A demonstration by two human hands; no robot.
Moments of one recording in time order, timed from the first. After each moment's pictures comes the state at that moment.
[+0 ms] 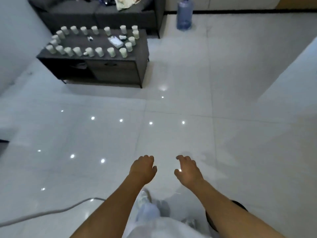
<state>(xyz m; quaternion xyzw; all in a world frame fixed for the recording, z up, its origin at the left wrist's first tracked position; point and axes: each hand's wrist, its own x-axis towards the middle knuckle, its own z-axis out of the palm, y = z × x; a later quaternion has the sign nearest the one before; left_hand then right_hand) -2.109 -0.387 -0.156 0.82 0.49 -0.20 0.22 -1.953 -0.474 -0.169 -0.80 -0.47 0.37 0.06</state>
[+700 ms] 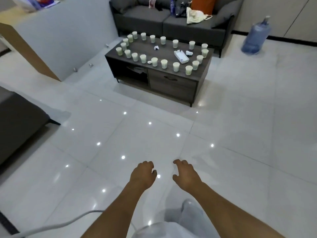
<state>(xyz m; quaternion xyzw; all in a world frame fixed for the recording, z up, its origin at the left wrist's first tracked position) -2.333 -0.146 -0.153 0.70 0.65 -0.09 0.28 -2.157 -0.170 -0.159 -0.68 -0.63 0.37 -0.01</state>
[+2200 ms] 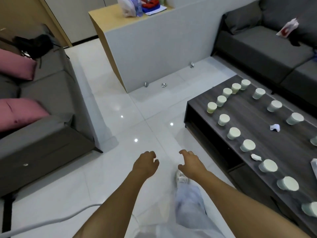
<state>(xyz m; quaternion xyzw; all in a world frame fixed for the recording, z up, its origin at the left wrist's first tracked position) -2.761 0.666 -0.148 0.47 0.82 0.05 0.32 -2.588 0.750 -0.161 -0.51 -0.78 0.36 -0.10</state>
